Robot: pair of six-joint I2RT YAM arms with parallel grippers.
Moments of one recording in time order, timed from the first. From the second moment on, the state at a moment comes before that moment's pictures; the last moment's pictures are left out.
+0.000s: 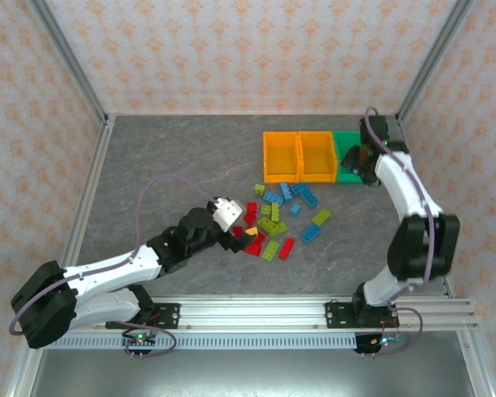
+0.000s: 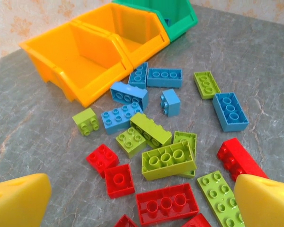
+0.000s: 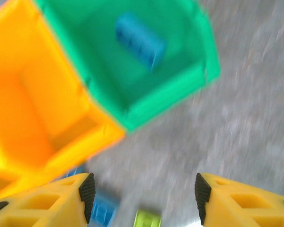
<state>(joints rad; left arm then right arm) -0.82 1.09 0.50 0.21 -0.06 0.04 0.06 1.50 1.28 -0.85 0.07 0.62</state>
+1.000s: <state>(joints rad) -0.82 1.10 0.50 0.21 -0.06 0.04 0.46 1.48 0.80 -0.72 0.03 1.10</state>
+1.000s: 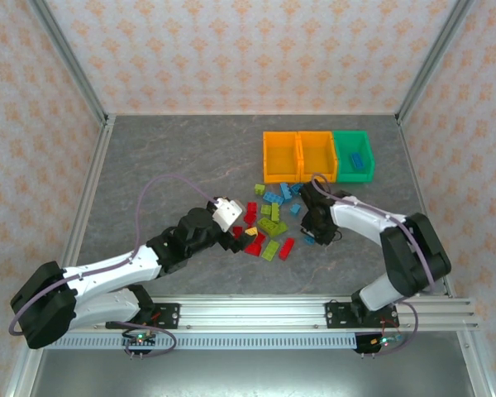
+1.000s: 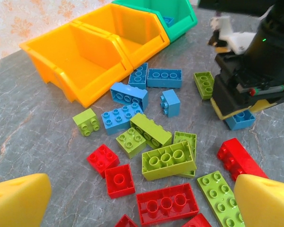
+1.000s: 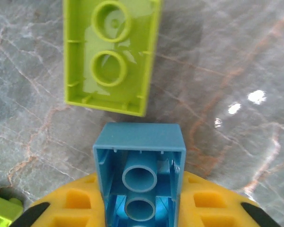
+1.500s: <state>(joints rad) -0.82 1.10 0.50 0.21 -0.06 0.04 0.09 1.32 1.11 -0.72 0.25 0.72</state>
